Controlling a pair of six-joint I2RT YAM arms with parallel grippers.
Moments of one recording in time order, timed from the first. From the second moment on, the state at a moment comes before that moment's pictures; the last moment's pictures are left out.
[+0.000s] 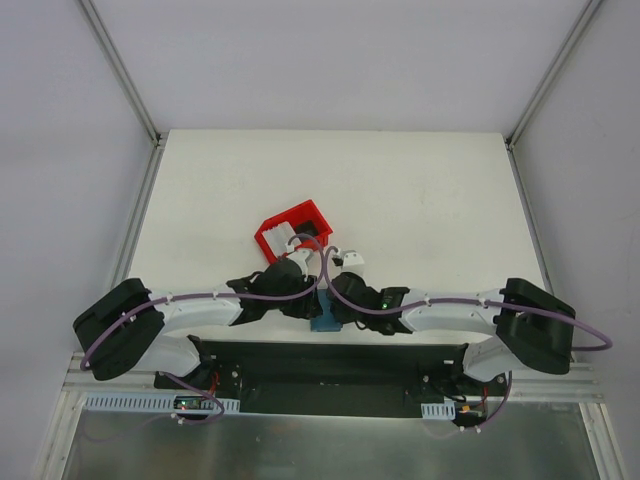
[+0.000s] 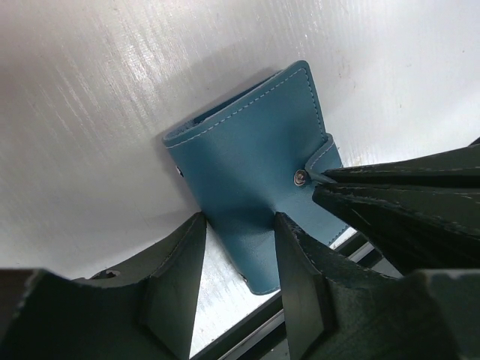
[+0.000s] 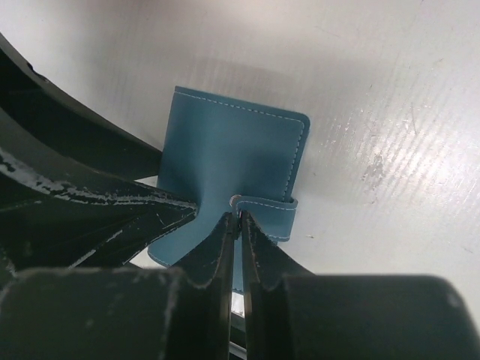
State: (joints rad) left arm -0.92 1.32 0.47 0.04 0.08 -0.71; right arm 1.21 1.43 0.69 -0.16 0.34 0.83
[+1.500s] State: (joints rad) left arm -0.92 1.31 0.49 0.00 0.04 -0.68; right arm 1.09 1.19 0.48 -0.03 0.21 0.84
